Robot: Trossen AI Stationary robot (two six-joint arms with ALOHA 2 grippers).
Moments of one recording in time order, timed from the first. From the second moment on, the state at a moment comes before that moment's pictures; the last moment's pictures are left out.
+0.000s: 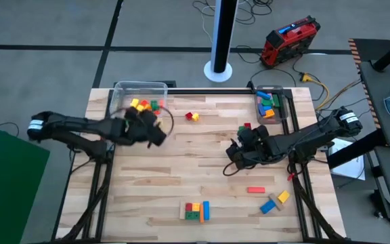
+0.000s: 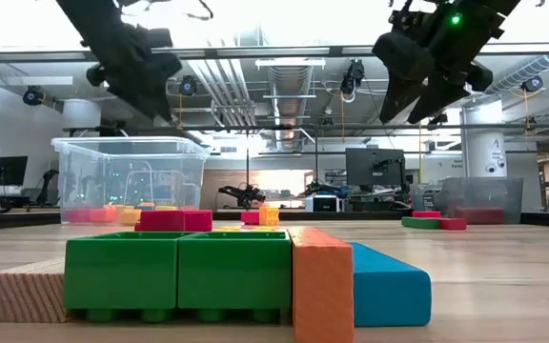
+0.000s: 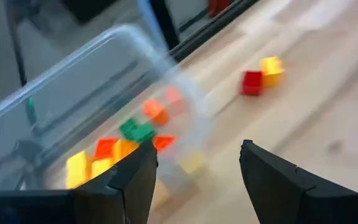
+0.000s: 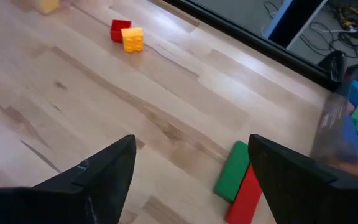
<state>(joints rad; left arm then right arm) 0.00 1.17 0.89 -0.77 -0.80 -0.60 0.27 1.43 0.99 -0.85 0.83 1.07</state>
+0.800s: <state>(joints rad) -0.37 1.32 0.89 -0.76 -0.99 -0.78 -0.02 1.54 0.99 -0.82 0.62 0.98</state>
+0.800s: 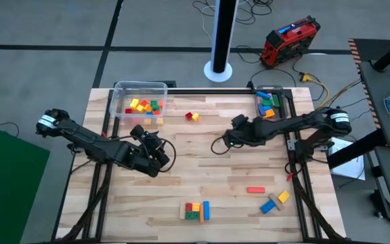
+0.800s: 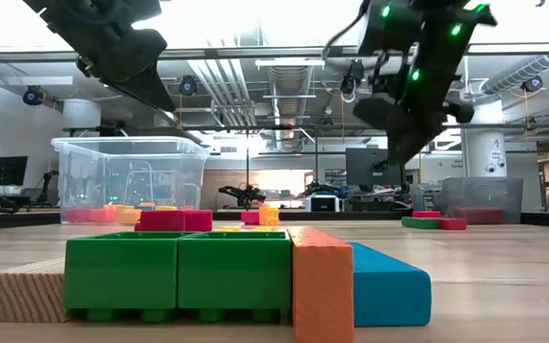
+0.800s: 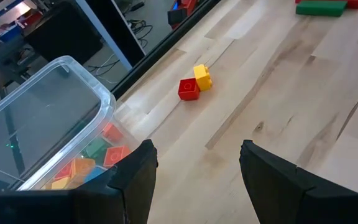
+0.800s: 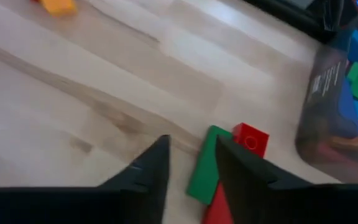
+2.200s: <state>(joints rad) -0.37 1.32 0.89 -0.76 -0.99 -0.78 -0.06 1.72 1.04 -0.78 0.42 0.90</state>
